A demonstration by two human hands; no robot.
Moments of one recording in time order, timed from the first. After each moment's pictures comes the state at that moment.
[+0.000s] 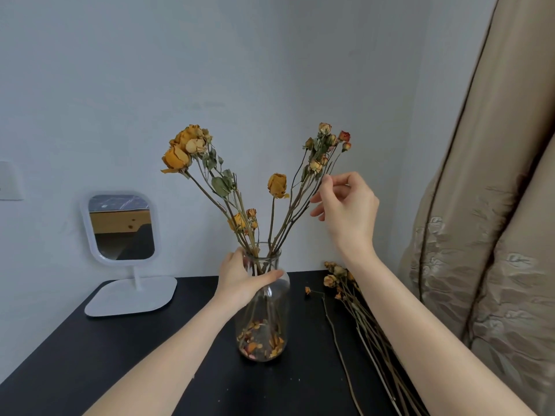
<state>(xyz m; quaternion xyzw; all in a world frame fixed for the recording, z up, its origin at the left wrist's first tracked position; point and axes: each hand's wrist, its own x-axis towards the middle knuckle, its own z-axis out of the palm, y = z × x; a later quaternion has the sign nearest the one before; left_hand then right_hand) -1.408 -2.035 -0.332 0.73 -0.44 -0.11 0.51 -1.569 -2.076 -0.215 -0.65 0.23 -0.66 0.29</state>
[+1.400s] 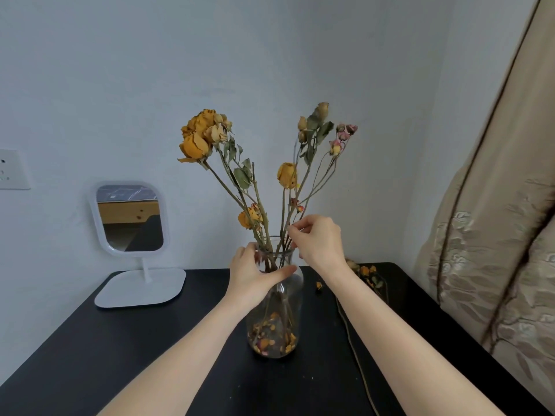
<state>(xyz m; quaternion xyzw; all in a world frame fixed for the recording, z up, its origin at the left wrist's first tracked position) -1.409 -2.034 -0.336 0.72 -0.45 -0.09 0.52 -1.517 -2.091 -0.271 -0.76 0.38 -0.44 0.30</state>
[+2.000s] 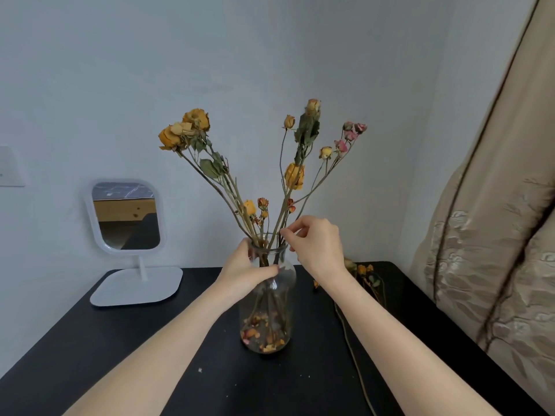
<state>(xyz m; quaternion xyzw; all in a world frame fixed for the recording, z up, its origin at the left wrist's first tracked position) -1.399 -2.026 -0.323 0.68 -0.48 -0.19 0.52 -1.520 -2.090 -0.278 -0.79 0.36 -0.44 0.24</state>
